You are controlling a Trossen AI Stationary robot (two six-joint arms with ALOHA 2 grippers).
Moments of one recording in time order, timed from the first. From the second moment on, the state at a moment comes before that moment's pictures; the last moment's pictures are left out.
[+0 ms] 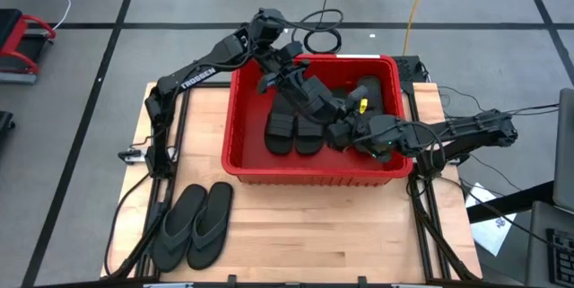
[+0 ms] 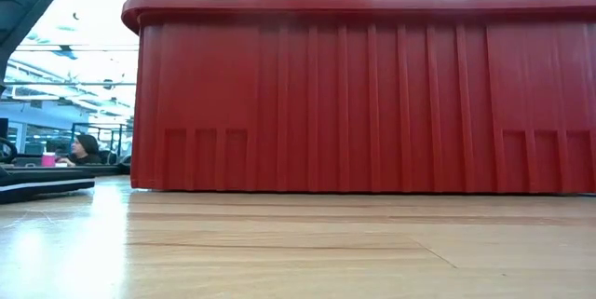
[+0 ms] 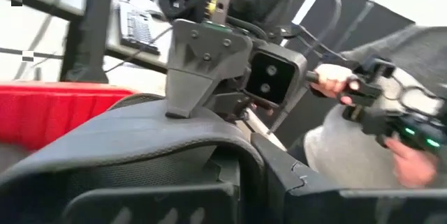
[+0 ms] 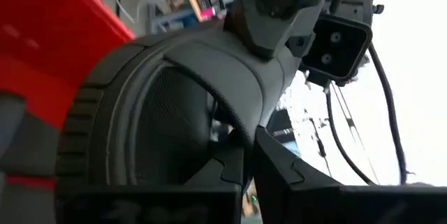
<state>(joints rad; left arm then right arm) 0.47 1.96 2.14 -0.53 1.32 -0.14 0.13 1.30 1.17 0.05 0.96 -1.21</state>
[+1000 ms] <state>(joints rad) 0.73 1.81 2.14 -0.54 1.25 -0.12 0.25 1.27 1.31 -0.37 1.31 -1.05</state>
